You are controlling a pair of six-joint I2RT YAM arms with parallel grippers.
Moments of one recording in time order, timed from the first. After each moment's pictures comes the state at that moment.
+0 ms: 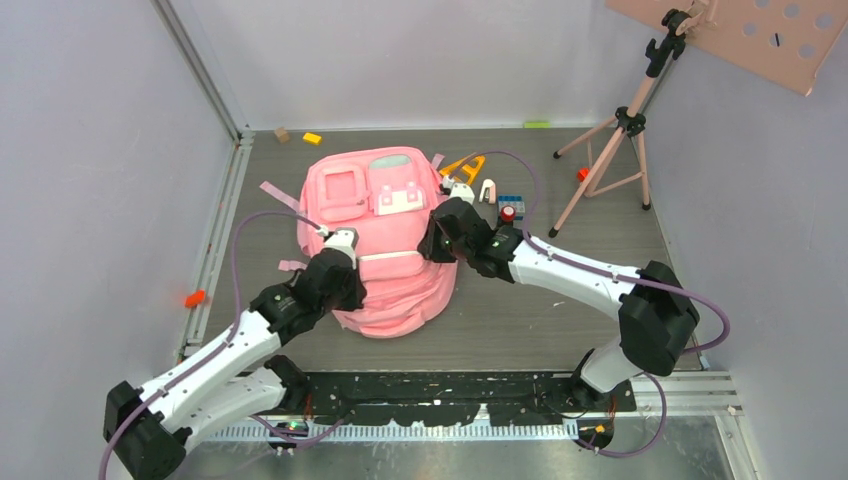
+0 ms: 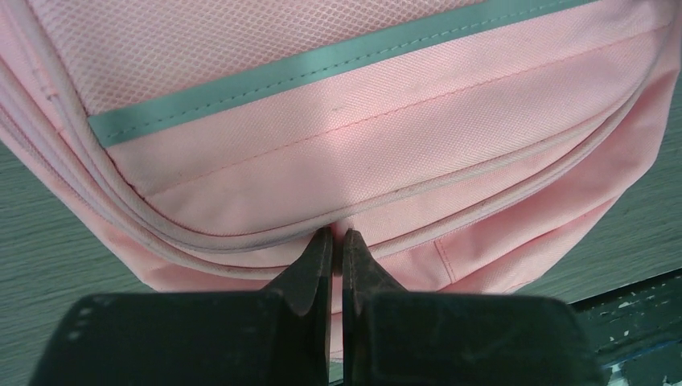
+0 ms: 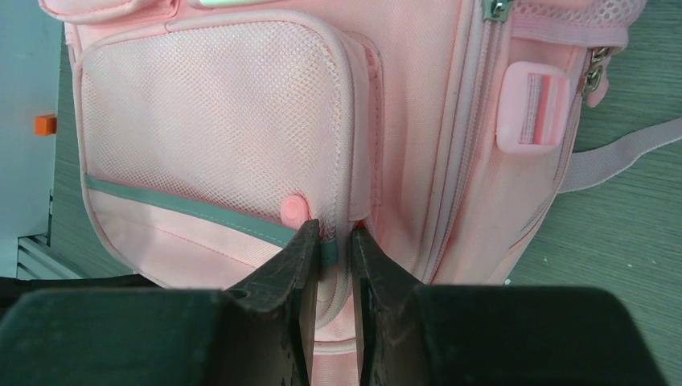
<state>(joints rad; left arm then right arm) -0.72 0.85 0.63 -0.56 -0.23 -0.52 0.85 1.52 1.10 -0.25 0.19 0.73</state>
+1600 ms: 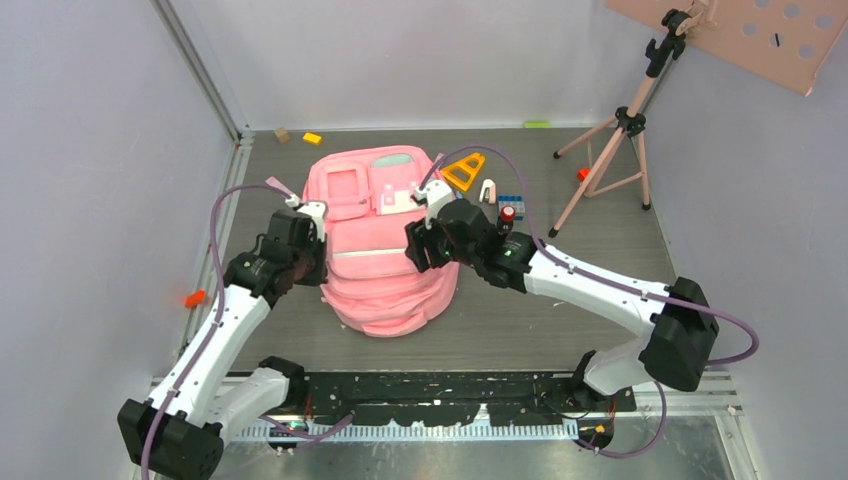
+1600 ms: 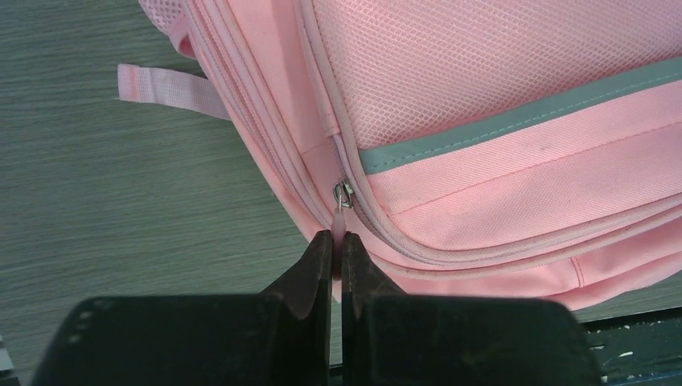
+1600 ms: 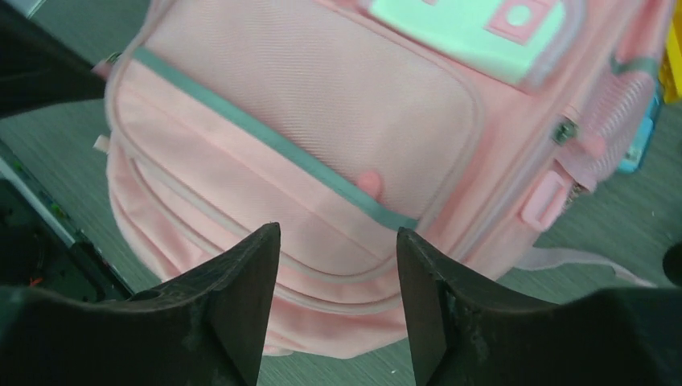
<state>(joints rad) -0.32 0.93 0.88 -0.83 -0.07 -0.18 0.92 1.41 1.11 -0.23 0.14 0.27</state>
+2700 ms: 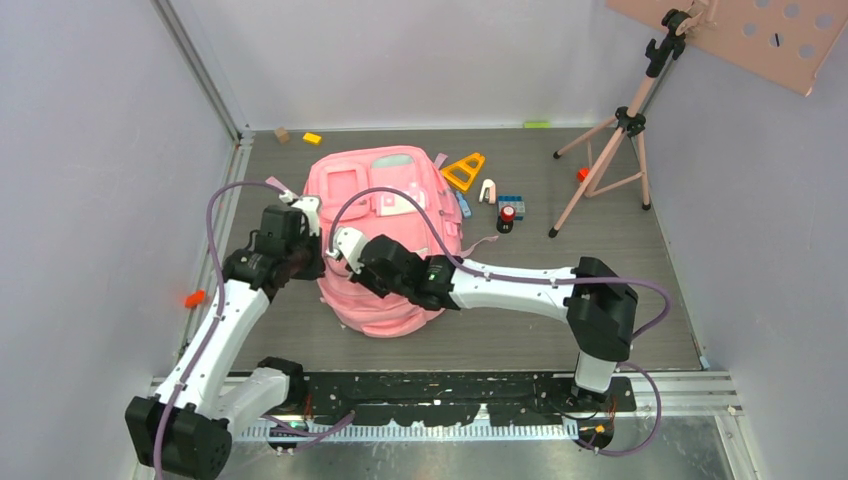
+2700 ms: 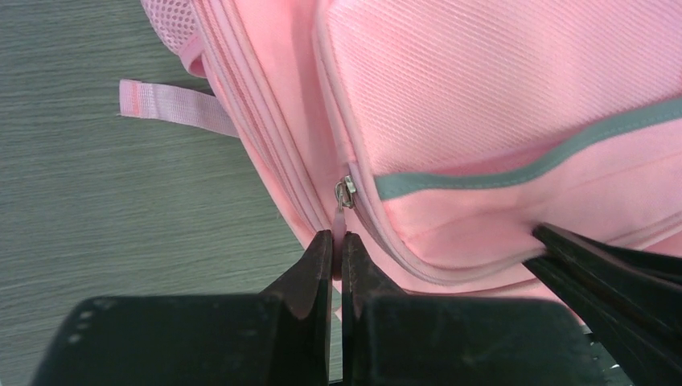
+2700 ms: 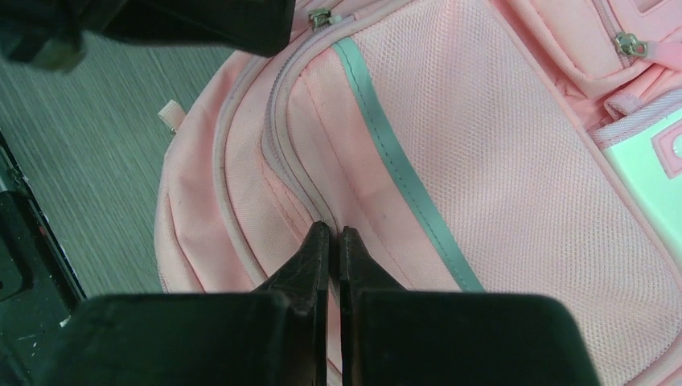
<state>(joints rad) -0.25 0.95 0.88 -0.78 -0.01 -0.14 1.18 1.78 1.35 -0.14 0.21 -0.09</state>
